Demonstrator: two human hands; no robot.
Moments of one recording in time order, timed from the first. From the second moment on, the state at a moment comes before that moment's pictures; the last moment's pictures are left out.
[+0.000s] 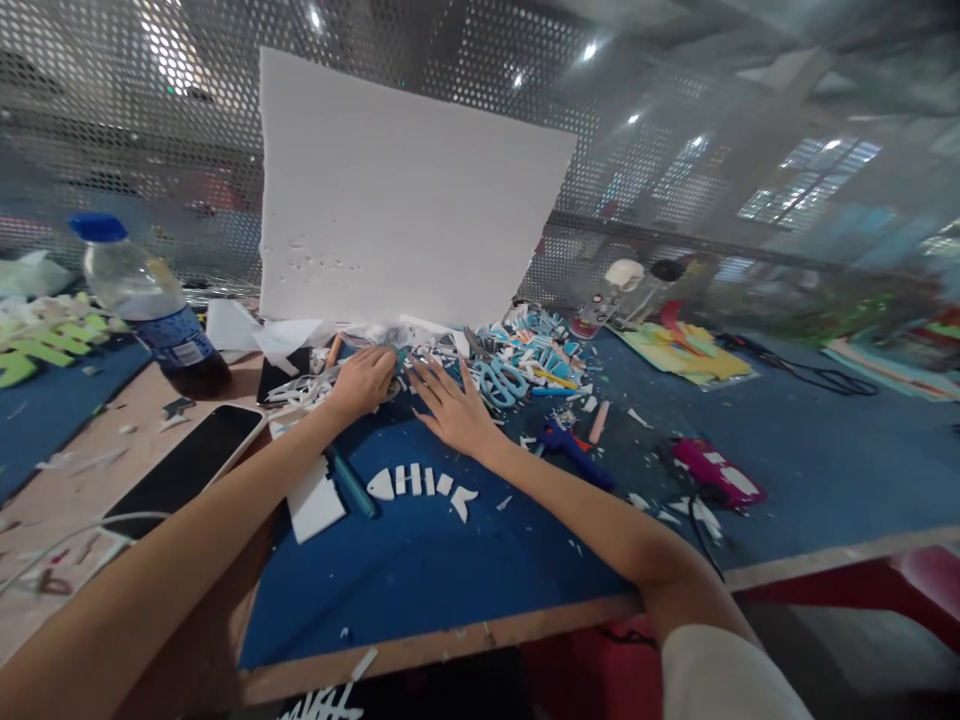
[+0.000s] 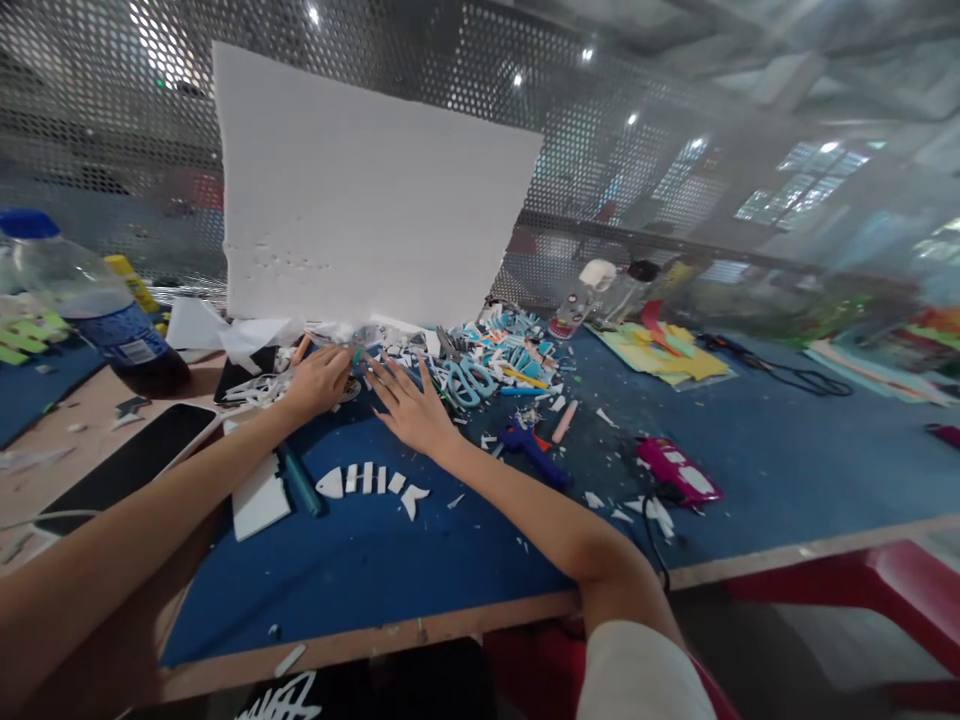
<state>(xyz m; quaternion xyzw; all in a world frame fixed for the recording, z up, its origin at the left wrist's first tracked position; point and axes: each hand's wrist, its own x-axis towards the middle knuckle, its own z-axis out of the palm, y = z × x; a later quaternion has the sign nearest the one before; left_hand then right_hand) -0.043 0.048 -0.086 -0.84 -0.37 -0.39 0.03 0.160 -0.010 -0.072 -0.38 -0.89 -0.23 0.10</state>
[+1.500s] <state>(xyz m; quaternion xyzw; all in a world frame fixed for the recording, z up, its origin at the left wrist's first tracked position) -0.039 0.047 -0.087 -0.83 -0.33 -0.36 0.25 0.162 -0.007 -0.095 -0.34 -0.89 -0.27 0.16</state>
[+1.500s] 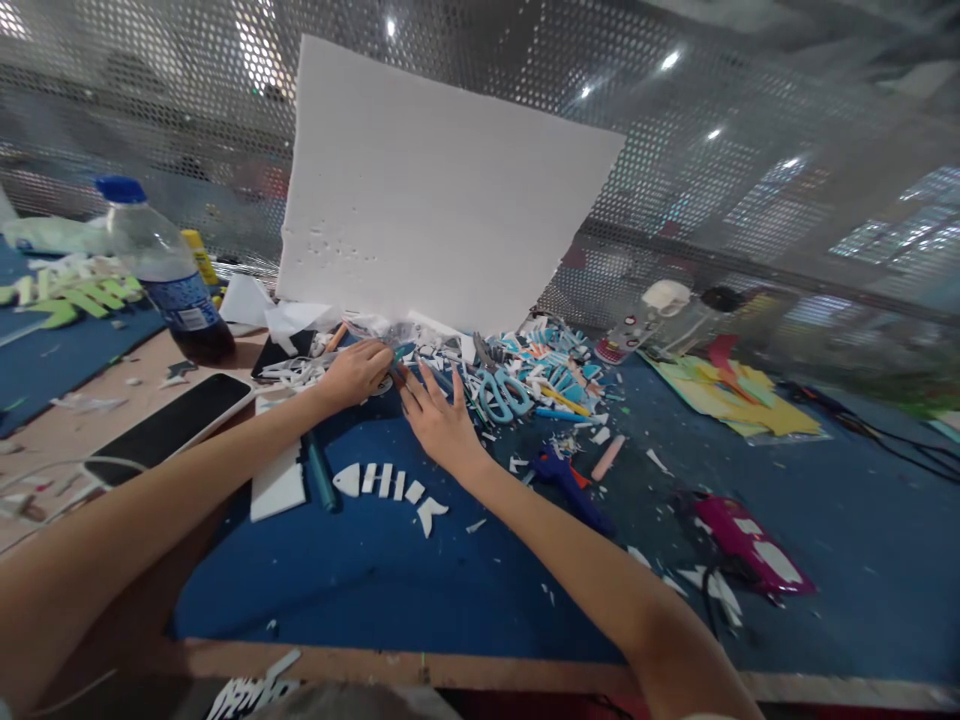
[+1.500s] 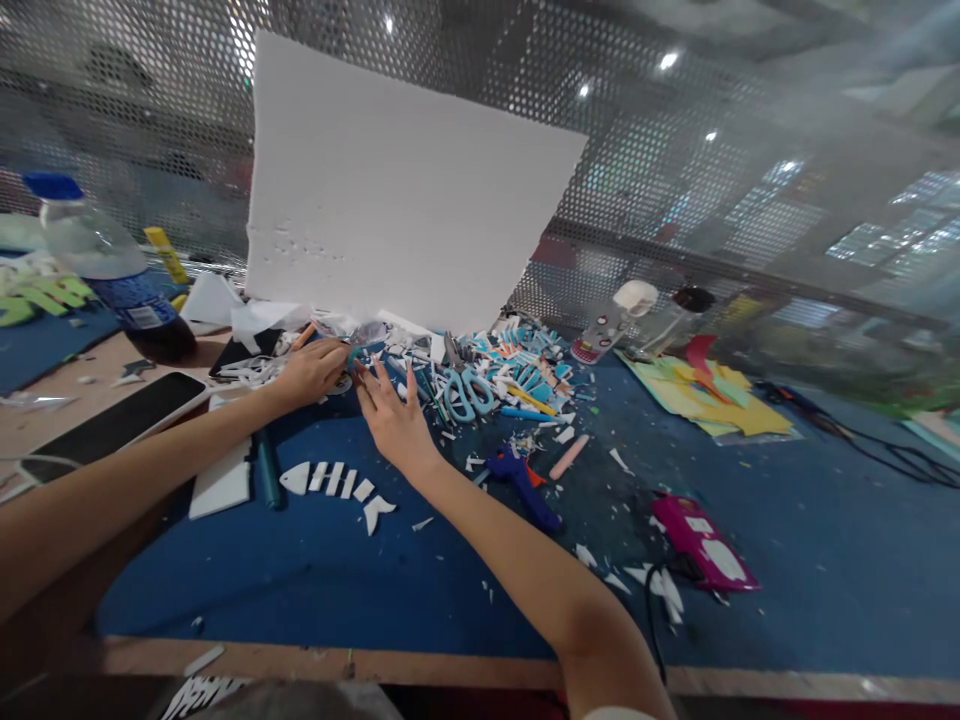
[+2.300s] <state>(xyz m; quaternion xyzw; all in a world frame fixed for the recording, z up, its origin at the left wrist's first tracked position) -0.040 0.039 -0.026 -0.87 -0.34 -0.29 0.19 0.166 -0.008 -0.087 -0.31 -0.90 -0.26 0.17</state>
